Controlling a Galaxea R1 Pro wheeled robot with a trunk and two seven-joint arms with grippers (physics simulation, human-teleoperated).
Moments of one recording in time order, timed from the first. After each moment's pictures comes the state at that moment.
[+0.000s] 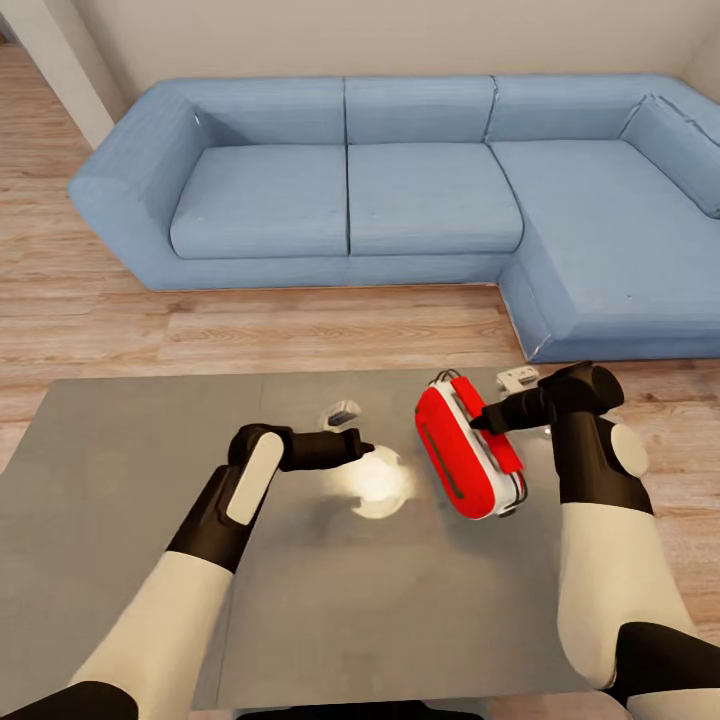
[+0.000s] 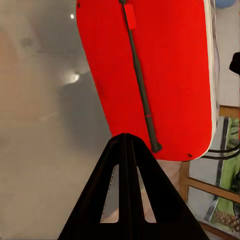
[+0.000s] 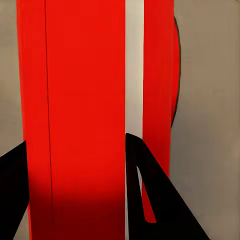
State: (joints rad) left arm -0.80 -0.15 -0.16 -1.15 0.66 1.03 -0.14; right arm -0.96 0.01 -0.21 -1.34 1.24 1.05 1.35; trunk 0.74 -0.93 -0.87
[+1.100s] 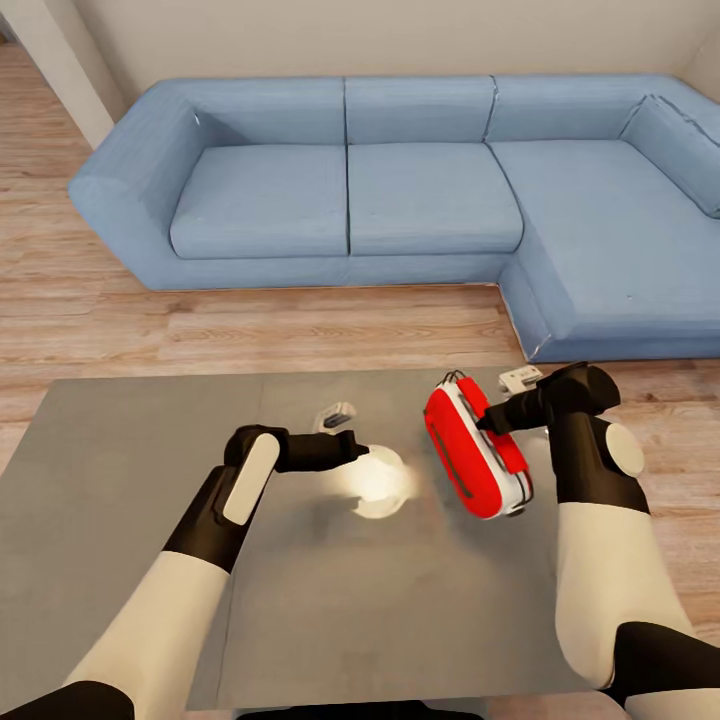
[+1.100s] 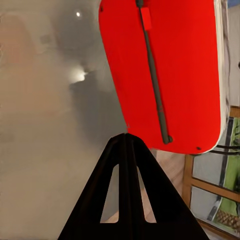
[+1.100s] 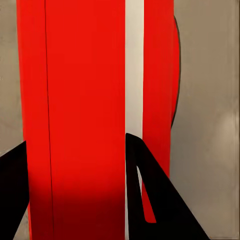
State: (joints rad) left arm -0.80 -0.13 -0.15 -1.14 0.65 1.04 -0.15; right arm -0.96 0.02 -0.21 -1.33 1.27 1.05 1.29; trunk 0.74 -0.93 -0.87
